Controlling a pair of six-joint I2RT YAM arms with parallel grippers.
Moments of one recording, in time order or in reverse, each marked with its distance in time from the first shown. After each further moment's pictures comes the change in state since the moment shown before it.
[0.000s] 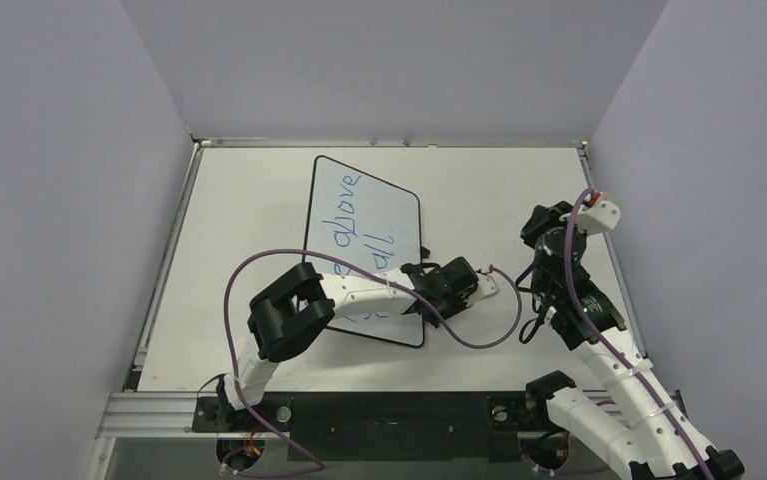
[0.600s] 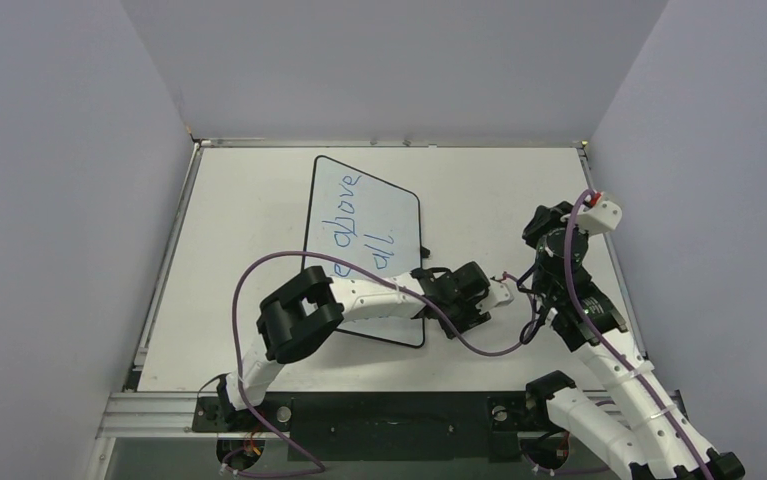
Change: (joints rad) left arm -0.031 0.049 0.062 0.027 0.116 -0.031; right arm 0.000 -0.005 0.000 0.002 0.008 -0.027
